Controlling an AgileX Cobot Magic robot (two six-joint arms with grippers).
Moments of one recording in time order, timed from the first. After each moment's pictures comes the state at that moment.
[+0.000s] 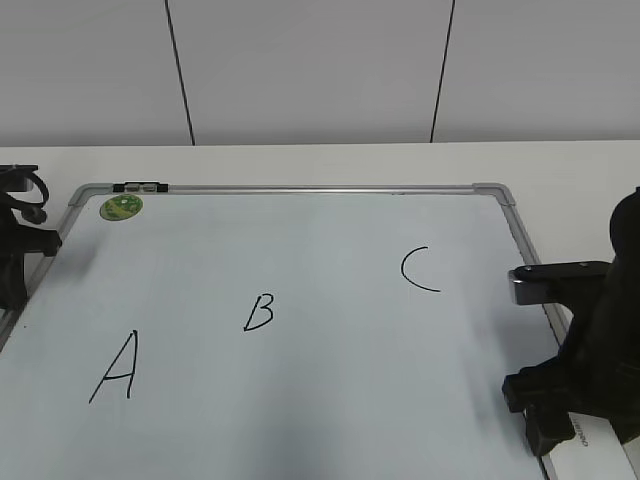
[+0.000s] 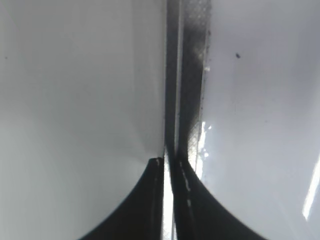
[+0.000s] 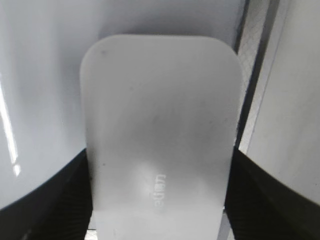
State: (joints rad) left arm 0.05 2.09 -1.38 -0.03 0.94 0.01; right arm 0.36 1.63 -0.75 0.00 0.80 0.27
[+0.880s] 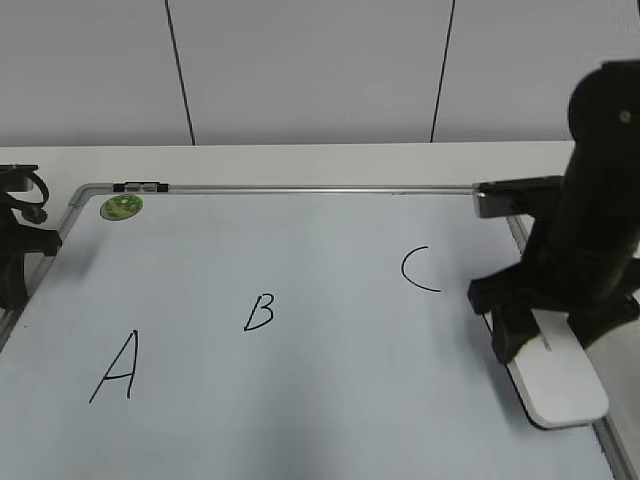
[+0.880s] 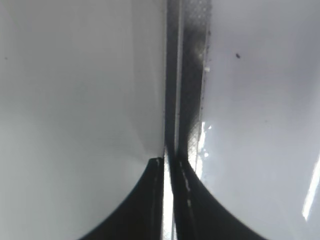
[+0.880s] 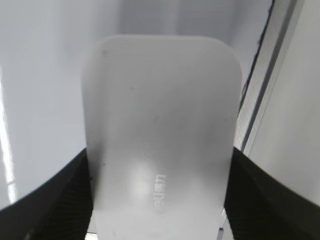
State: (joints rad) left arm 0.05 2.09 -1.38 -0.03 0.94 0.01; right arm 0.36 1.70 -1.08 0.00 1.04 0.21
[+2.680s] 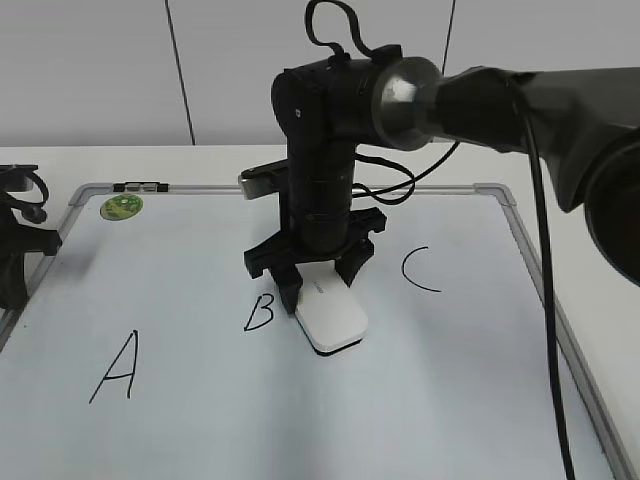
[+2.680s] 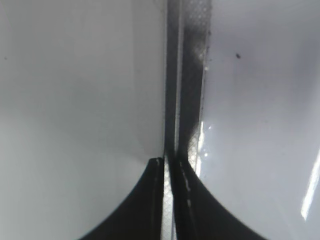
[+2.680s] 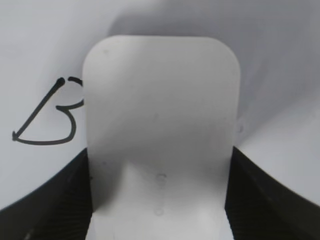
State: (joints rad) left arm 0.05 2.09 -1.38 -0.03 0.94 0.01; right arm 0.64 2.34 -1.97 0.05 1.23 0.12
